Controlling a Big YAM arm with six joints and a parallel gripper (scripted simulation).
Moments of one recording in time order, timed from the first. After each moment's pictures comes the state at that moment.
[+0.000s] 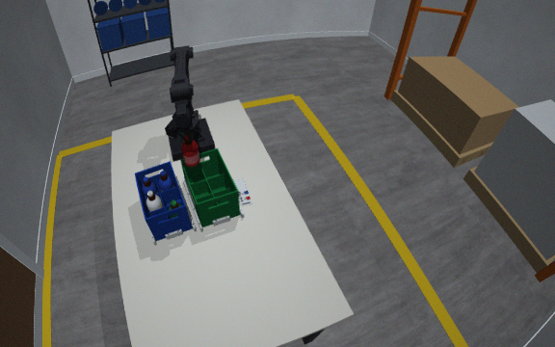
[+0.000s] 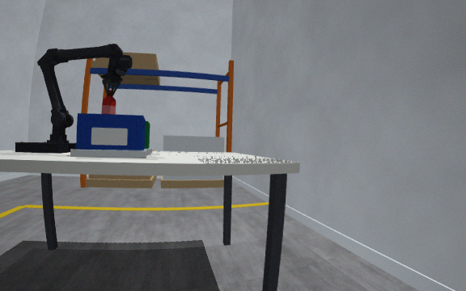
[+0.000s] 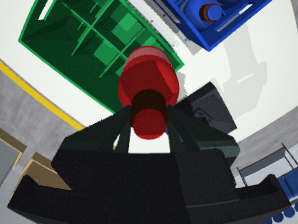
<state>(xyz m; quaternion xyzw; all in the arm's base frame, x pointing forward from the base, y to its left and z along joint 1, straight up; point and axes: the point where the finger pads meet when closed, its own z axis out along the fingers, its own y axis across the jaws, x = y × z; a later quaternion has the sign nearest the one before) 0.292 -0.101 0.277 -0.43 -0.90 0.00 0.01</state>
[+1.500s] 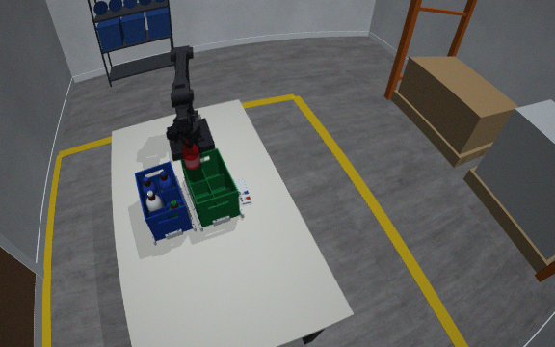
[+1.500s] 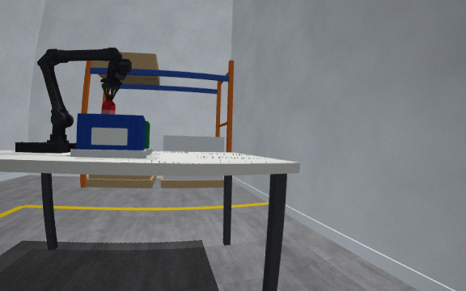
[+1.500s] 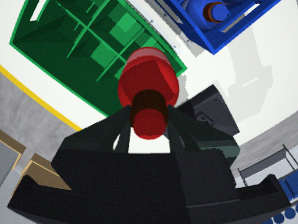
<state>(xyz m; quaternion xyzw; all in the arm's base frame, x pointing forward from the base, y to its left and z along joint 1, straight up) 0.291 -0.101 0.254 -0.43 -0.90 0.00 0.01</state>
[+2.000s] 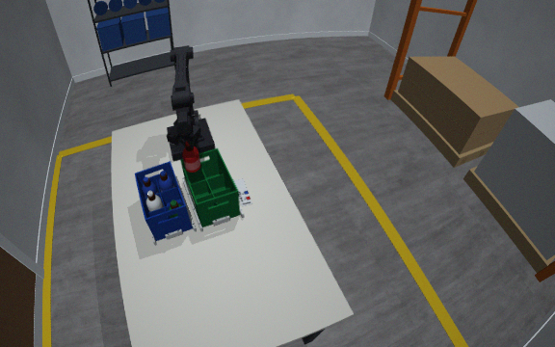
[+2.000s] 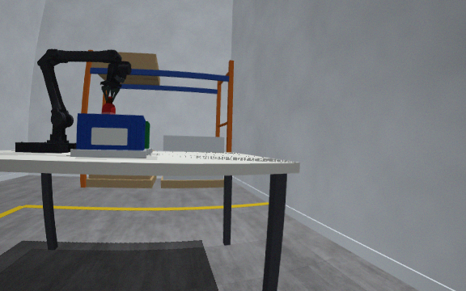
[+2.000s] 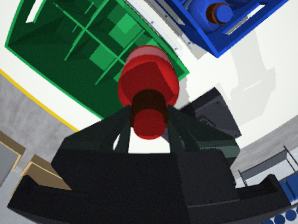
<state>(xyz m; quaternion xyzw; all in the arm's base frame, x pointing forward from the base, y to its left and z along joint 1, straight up) 0.292 -0.101 0.240 -0.43 -0.90 0.00 0.01</state>
